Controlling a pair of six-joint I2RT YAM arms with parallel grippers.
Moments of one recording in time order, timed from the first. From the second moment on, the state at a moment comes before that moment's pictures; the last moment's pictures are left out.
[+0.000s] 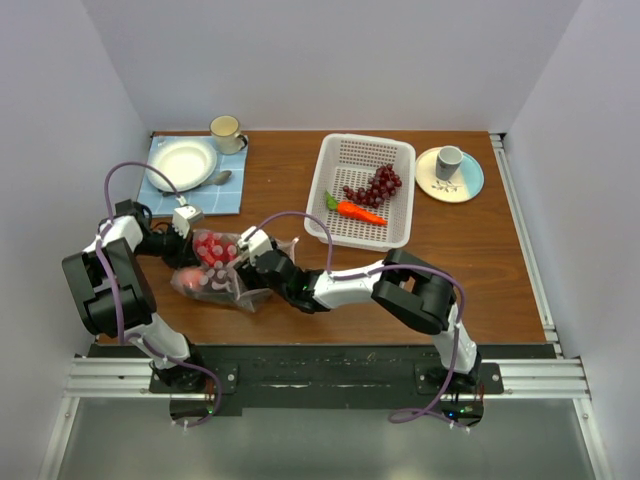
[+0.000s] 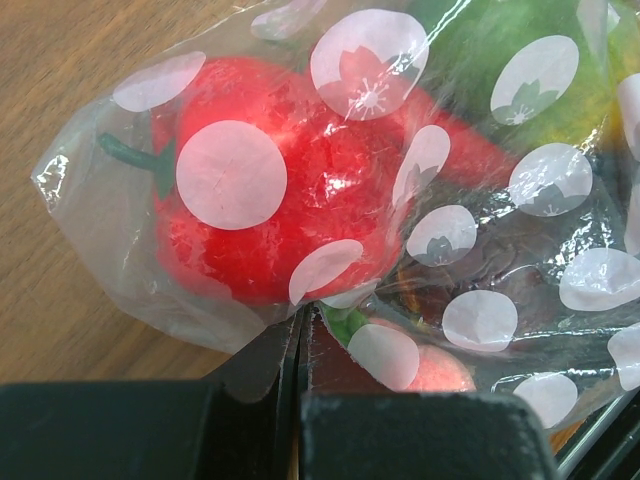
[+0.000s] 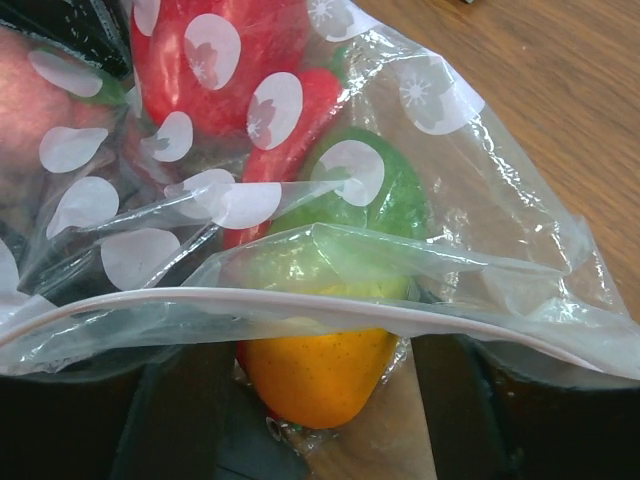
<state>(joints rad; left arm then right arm) 0.43 1.65 0.98 -0.80 0.73 1.04 1.16 2.09 1.24 0.41 0.37 0.17</state>
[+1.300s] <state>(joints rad) 0.43 1.65 0.98 -0.81 0.74 1.04 0.83 1.27 0.81 0.00 0.48 0.15</state>
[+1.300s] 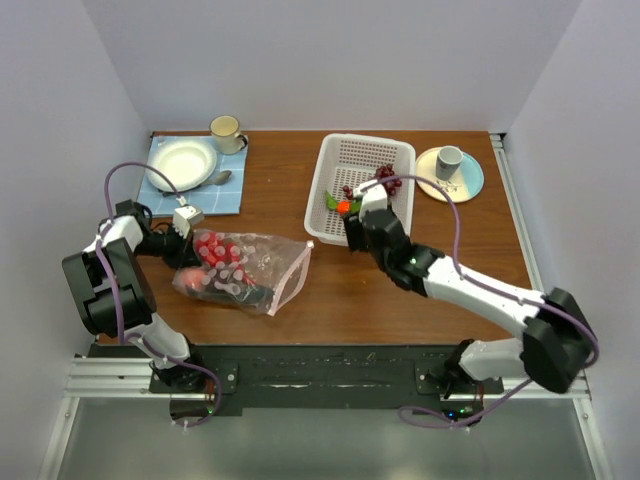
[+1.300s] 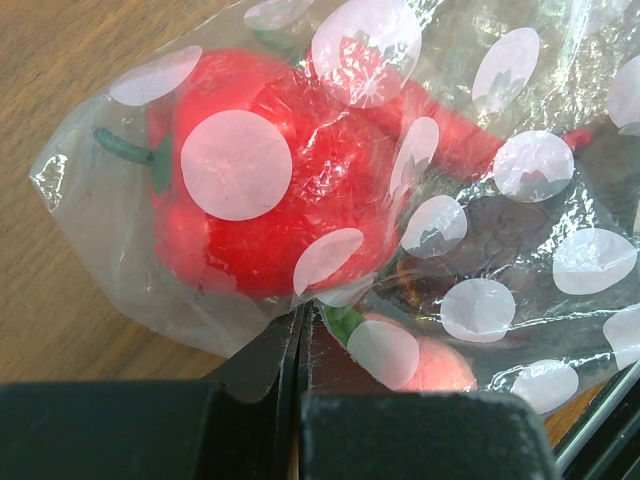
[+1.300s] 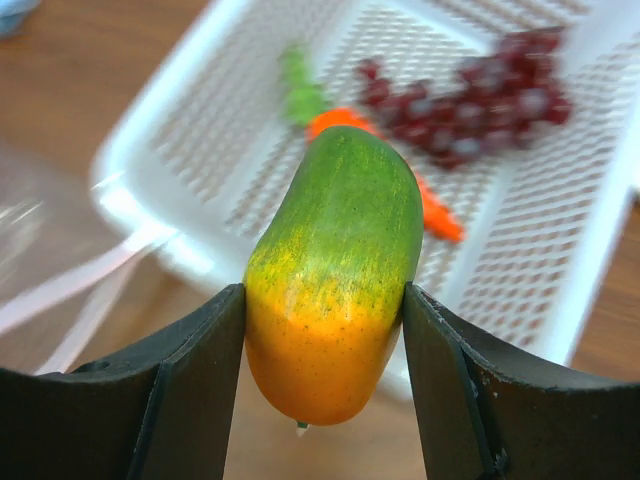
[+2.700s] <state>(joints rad) 0.43 1.65 0.98 -0.81 0.74 1.03 1.09 1.67 0.87 0.25 0.31 0.19</state>
